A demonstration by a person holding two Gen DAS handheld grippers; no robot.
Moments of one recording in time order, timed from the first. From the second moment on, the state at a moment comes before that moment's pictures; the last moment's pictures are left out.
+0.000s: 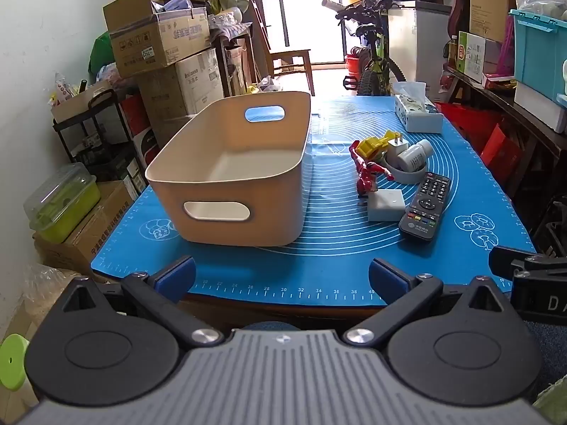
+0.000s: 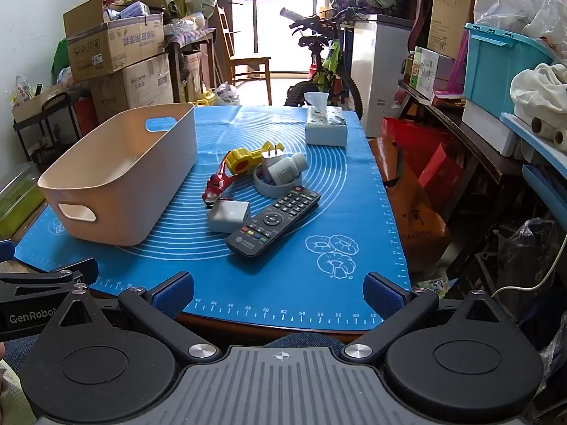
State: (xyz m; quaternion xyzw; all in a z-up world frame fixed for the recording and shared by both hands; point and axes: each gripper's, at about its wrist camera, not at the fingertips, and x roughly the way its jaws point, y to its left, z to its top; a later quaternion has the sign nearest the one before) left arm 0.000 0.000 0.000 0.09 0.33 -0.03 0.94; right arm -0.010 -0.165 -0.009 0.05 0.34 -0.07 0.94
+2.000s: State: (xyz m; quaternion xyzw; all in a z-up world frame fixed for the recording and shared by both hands) left arm 0.000 -0.001 0.001 0.09 0.33 -0.03 0.94; right arm -0.010 -0.164 -0.008 0.05 0.35 -0.07 0.93
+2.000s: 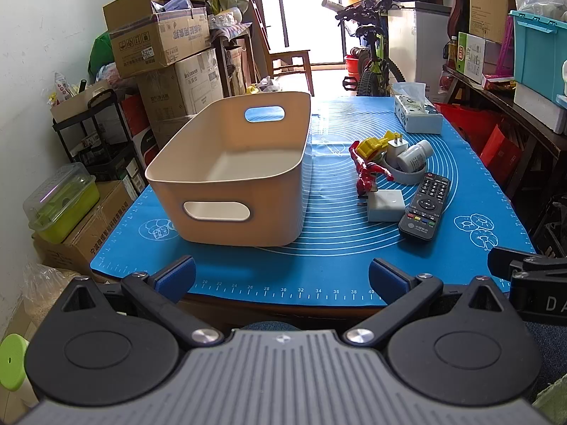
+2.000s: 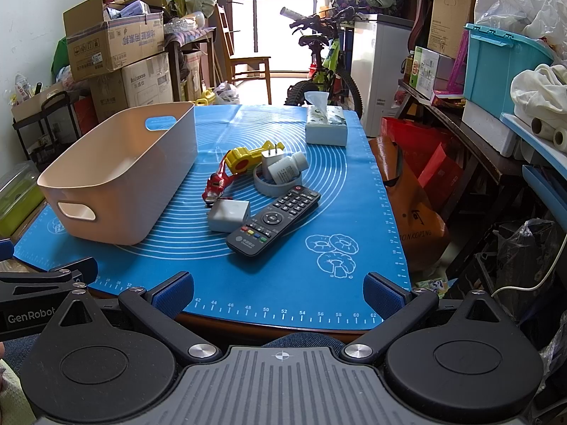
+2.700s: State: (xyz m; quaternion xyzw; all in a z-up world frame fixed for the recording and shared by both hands) left arm 0.000 -0.001 0.000 0.09 0.33 -0.03 0.94; right arm -0.010 -0.163 -0.008 0.05 0.34 -0.07 0.94
